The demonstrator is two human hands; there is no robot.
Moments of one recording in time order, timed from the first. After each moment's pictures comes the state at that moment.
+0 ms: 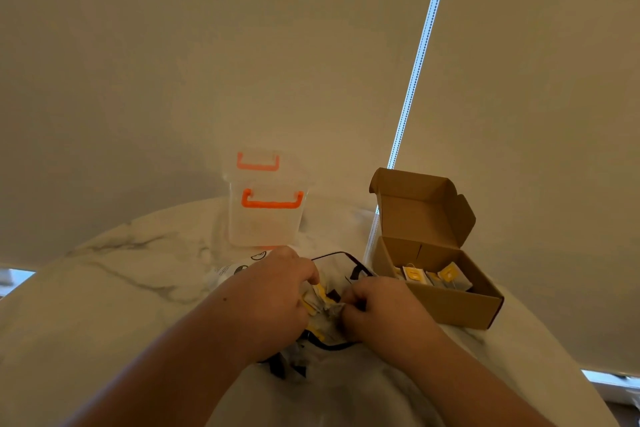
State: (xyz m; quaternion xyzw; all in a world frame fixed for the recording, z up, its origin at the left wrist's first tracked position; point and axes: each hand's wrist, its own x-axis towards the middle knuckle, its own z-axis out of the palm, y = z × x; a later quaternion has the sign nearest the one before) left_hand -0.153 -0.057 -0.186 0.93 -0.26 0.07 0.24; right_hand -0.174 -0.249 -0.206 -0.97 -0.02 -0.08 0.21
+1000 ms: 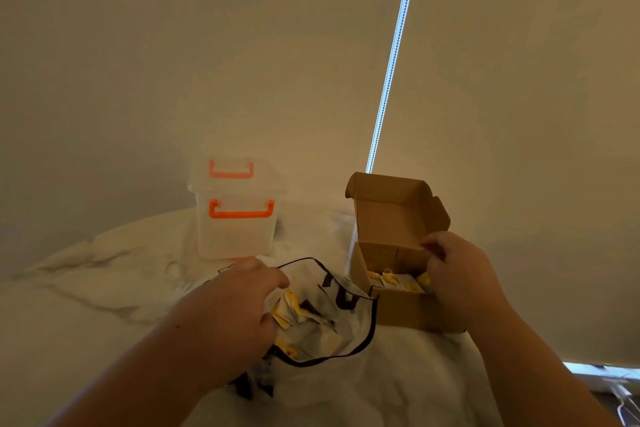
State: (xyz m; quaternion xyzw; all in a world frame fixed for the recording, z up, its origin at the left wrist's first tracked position) left_hand -0.149 -0.057 -0.192 0.93 -0.27 0.12 0.22; right_hand -0.159 -0.370 -0.178 -0.91 0.16 -0.29 0.25
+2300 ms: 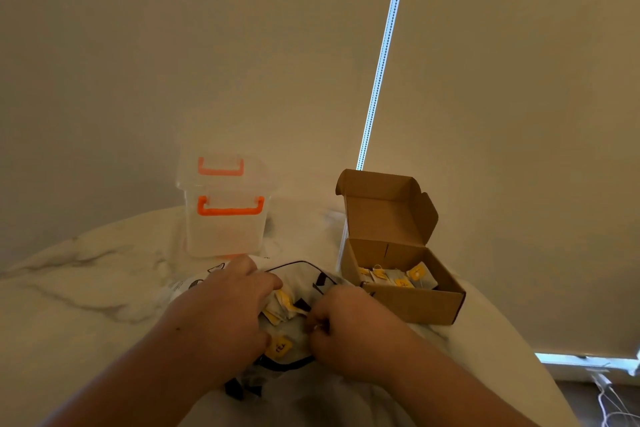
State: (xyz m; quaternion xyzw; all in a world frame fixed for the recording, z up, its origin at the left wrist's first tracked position) left_hand -0.142 -0.063 -0.202 0.94 -0.28 0.12 0.15; right_hand -0.179 -0.254 -0.188 -0.99 -0.08 0.05 0.10
